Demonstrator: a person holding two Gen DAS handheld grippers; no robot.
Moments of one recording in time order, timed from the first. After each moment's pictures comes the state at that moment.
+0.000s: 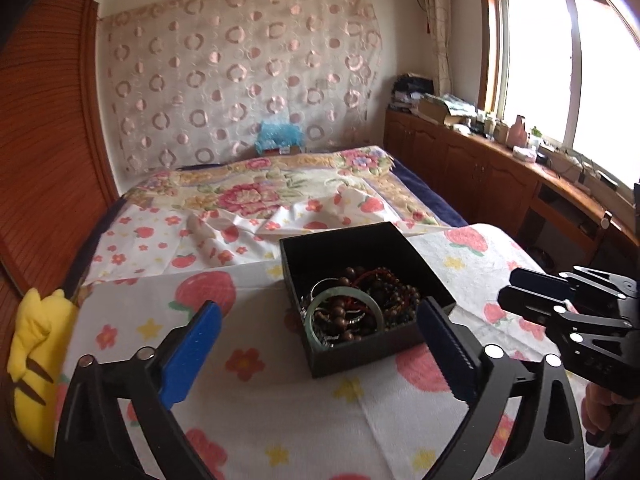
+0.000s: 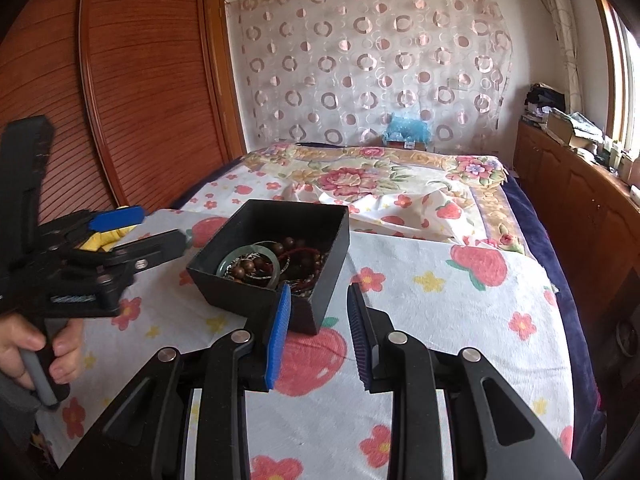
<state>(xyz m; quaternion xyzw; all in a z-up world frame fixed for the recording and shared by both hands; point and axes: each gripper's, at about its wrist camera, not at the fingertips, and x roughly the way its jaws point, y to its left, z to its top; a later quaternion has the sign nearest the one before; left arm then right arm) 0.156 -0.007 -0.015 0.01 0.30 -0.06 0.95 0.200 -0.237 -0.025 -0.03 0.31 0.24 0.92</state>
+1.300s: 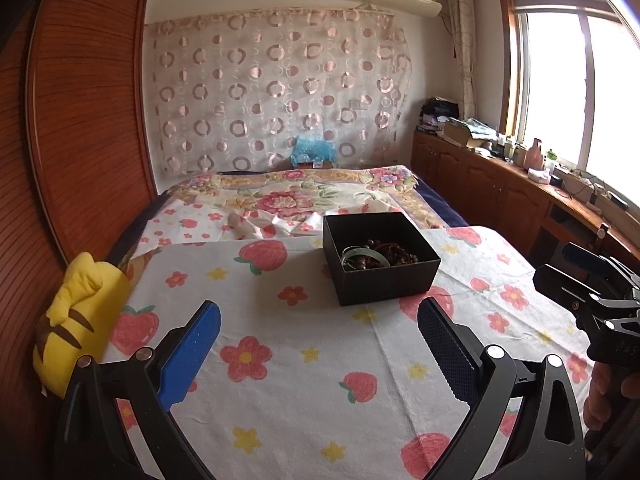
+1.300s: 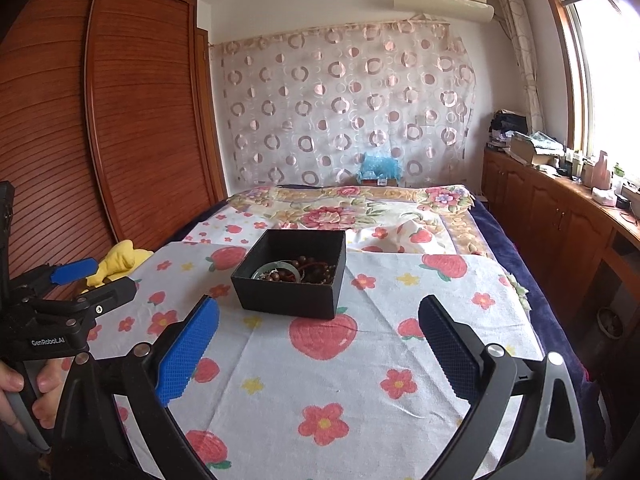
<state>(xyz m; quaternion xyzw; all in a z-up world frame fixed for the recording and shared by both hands) 0.039 0.014 0.004 -0.01 0.27 -0.01 0.96 0.103 -0.247 0.007 0.00 0.24 0.19 0.95</state>
